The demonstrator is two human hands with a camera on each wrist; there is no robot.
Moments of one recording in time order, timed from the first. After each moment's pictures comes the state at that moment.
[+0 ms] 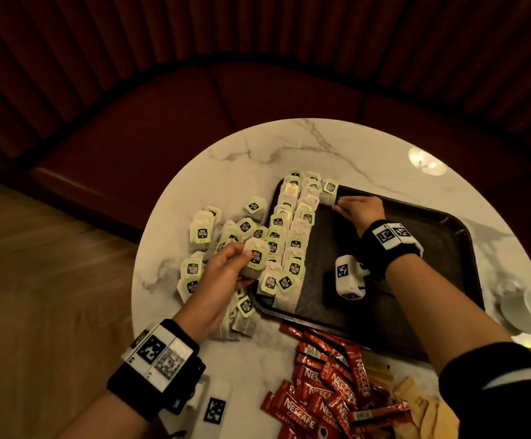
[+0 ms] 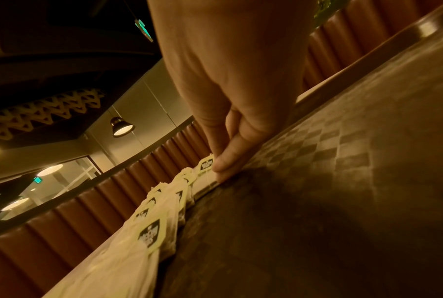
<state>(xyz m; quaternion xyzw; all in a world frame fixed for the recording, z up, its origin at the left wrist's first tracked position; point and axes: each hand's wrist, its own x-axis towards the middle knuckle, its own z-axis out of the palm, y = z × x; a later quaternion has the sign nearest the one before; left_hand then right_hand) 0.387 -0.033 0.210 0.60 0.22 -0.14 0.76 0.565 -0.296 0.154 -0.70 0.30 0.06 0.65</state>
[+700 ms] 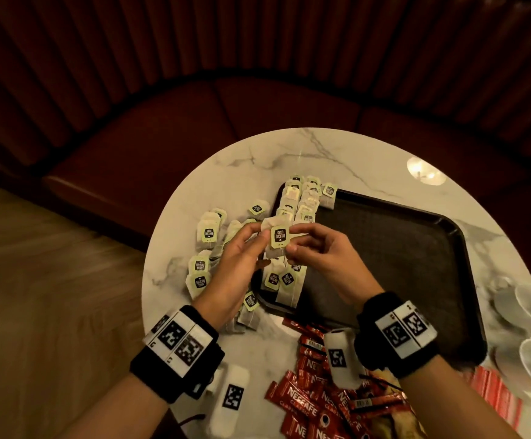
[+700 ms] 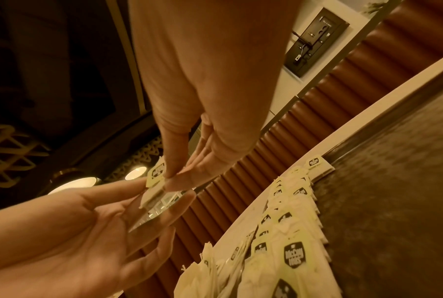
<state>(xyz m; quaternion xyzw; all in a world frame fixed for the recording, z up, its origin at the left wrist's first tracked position) 0.378 -0.050 0.251 0.61 0.10 -0.09 0.78 0.399 -0.217 0.257 -0.67 -0.01 0.18 0.72</state>
